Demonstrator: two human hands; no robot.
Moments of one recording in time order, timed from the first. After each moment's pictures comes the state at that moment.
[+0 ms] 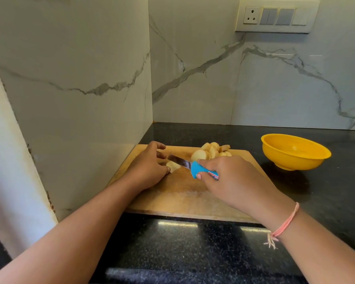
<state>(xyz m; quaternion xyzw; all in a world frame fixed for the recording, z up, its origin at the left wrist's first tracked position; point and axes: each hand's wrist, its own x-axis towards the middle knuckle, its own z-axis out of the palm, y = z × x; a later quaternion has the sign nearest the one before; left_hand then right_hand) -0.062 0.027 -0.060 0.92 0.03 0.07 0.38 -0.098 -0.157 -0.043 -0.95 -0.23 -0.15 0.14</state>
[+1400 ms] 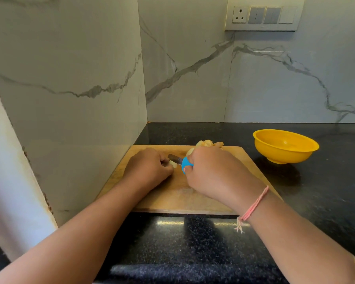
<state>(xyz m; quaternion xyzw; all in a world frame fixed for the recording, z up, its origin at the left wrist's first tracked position) -0.063 0.016 -0.066 0.97 0.00 0.14 0.21 -0.108 -0.126 -0.024 -0.98 -0.16 -0.07 0.09</state>
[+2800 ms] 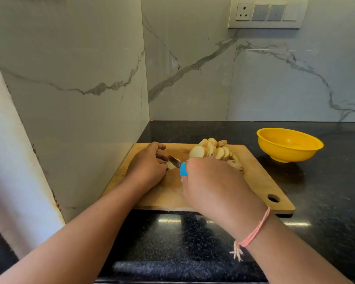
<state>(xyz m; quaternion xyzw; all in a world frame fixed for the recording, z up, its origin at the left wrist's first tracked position) -0.057 0.027 -0.074 0.92 0.04 0.13 0.37 -0.129 -0.117 -0.041 -0.96 -0.21 -0.17 0.07</state>
